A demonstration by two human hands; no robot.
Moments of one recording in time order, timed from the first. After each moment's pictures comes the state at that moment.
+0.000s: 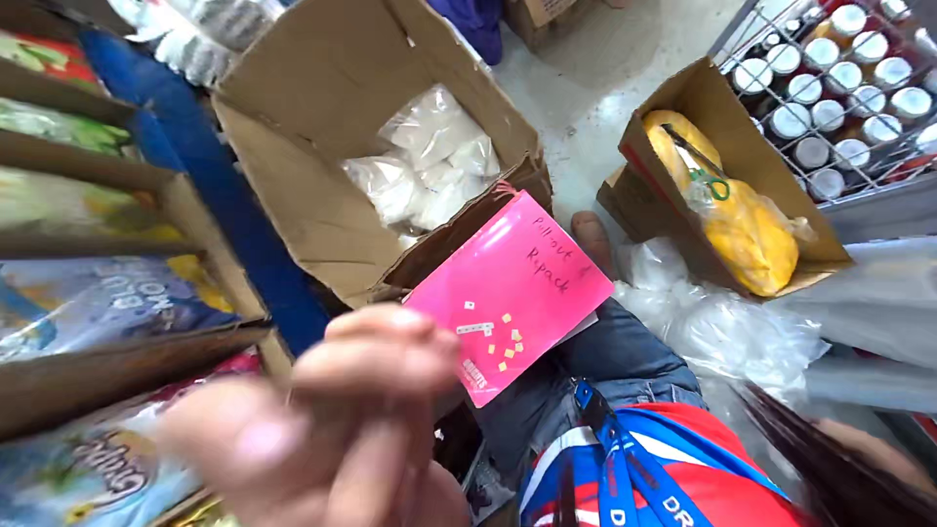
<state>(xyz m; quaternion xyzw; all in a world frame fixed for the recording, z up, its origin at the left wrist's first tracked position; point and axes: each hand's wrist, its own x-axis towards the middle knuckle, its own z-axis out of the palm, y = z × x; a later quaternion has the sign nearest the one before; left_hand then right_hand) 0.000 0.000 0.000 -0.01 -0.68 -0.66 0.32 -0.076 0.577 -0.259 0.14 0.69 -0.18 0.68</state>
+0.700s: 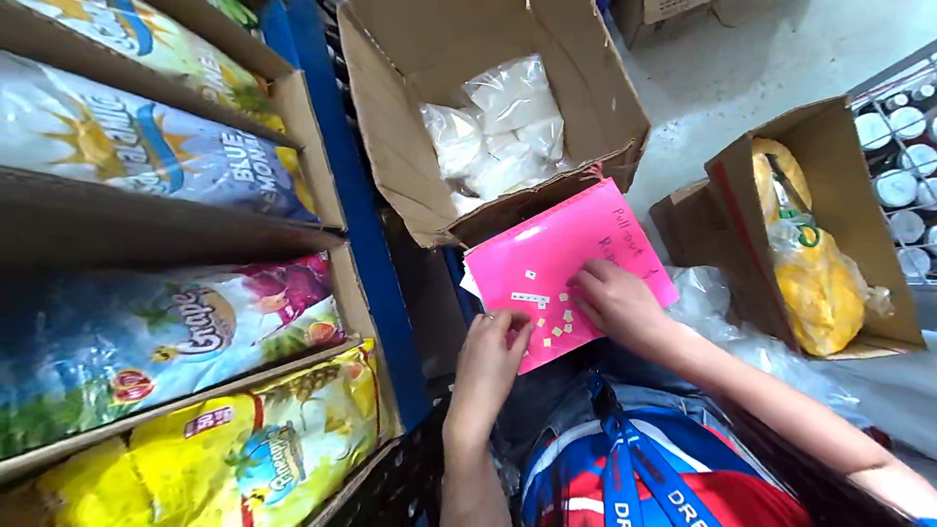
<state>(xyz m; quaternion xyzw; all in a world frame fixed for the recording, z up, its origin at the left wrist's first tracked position) 0.063 -0.001 -0.100 0.35 -0.86 -0.36 -0.02 -0.116 0.119 -0.136 -0.55 0.75 -0.29 0.22</state>
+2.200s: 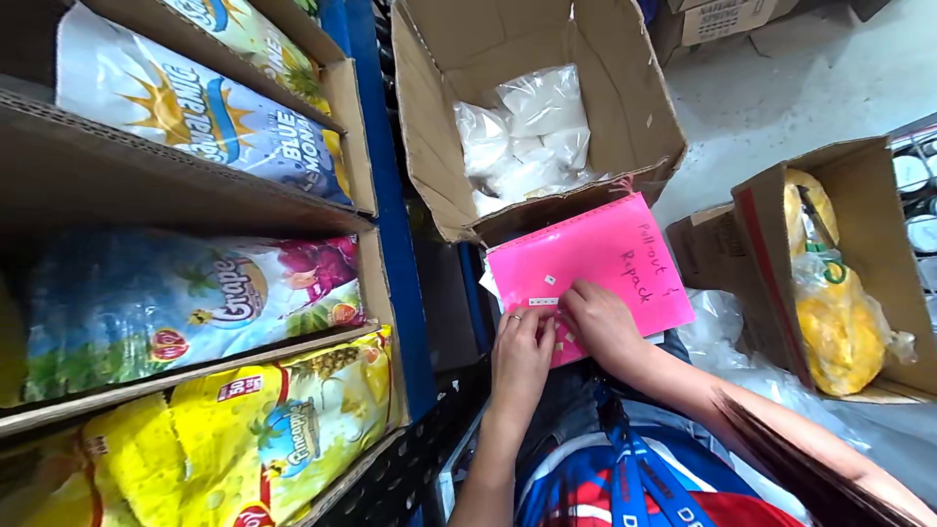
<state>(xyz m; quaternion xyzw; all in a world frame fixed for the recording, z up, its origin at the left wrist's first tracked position) 0.053 0.022 -0.131 0.38 -0.86 -0.31 0.11 -0.082 0.090 -0.148 -0.55 0.77 -0.25 0.23</state>
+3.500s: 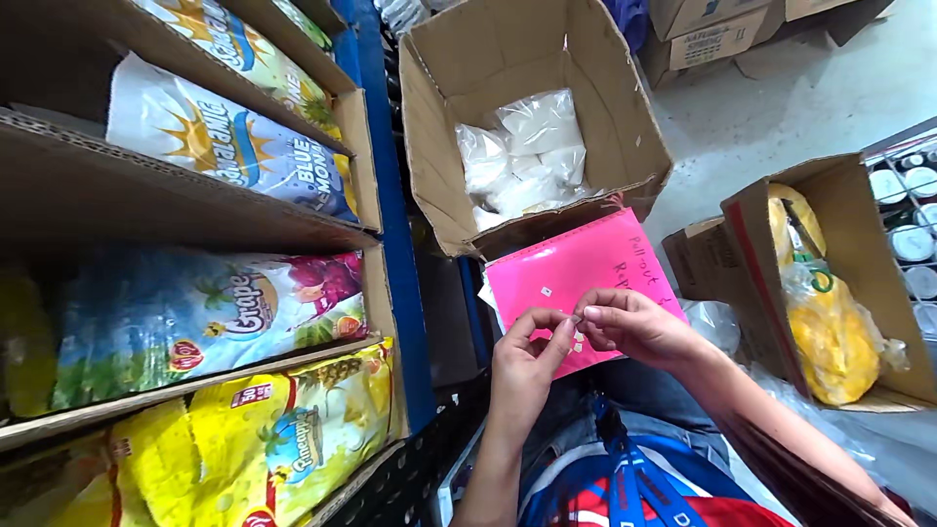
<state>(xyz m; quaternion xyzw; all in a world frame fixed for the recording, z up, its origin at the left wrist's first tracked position) 0.033 0.026 -0.079 0.34 -0.64 -0.64 0.25 -0.130 0.110 -0.107 -0.18 0.34 -0.63 0.68</state>
